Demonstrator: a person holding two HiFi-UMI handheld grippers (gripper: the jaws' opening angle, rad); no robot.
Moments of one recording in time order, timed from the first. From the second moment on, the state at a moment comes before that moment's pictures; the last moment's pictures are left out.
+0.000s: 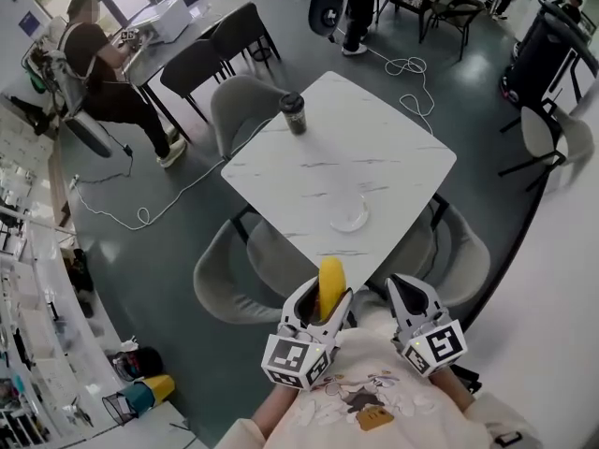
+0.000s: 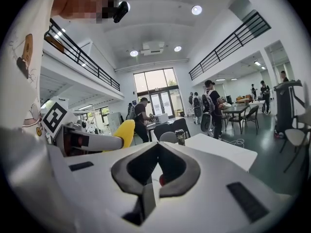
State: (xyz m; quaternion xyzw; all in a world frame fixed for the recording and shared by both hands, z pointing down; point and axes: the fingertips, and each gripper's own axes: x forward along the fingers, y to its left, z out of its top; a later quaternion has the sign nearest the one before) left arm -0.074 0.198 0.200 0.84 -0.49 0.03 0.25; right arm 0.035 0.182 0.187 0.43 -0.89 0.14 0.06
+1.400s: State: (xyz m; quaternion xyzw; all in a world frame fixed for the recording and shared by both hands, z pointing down) left arm -0.062 0.075 0.261 0.80 -0.50 0.07 0.32; right arm 0.033 0.067 0.211 0.39 -0.91 0.11 0.07
